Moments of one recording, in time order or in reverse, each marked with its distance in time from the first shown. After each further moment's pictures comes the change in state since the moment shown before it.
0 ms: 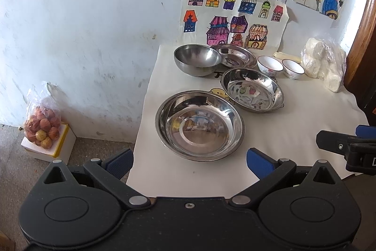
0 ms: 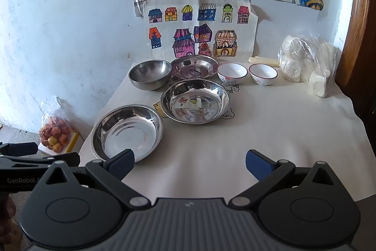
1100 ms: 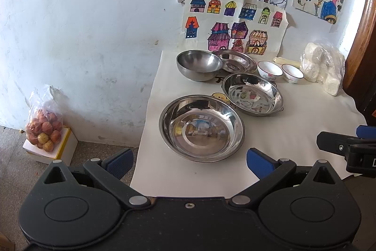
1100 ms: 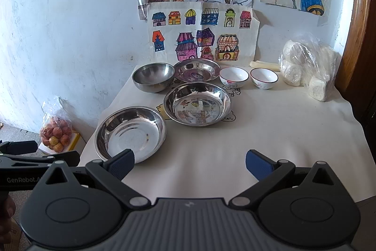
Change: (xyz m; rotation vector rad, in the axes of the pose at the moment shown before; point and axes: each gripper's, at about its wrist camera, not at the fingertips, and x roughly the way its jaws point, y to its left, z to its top) left arm -0.012 0.005 -0.004 0.000 -0.037 0.001; right arm -0.013 0.006 -0.003 -0.009 -0.013 0.006
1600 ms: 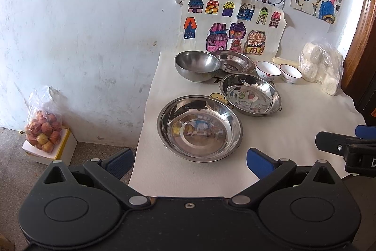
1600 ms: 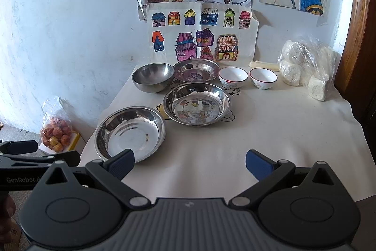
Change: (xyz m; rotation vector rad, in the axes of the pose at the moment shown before) left arm 0.000 -0.003 -0.004 0.003 -0.006 -0.001; right arm -0.001 0.001 -0.001 -0.003 0.000 0.002
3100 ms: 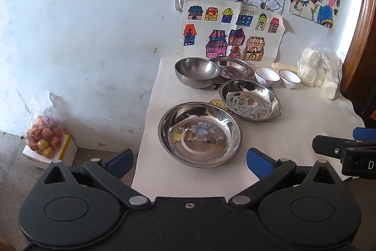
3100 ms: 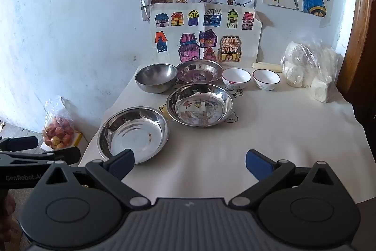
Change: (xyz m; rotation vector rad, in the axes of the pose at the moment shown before) left arm -0.008 0.002 0.008 0.013 -0.024 0.004; right arm 0.000 0.004 -0.002 -0.013 0.000 0.008
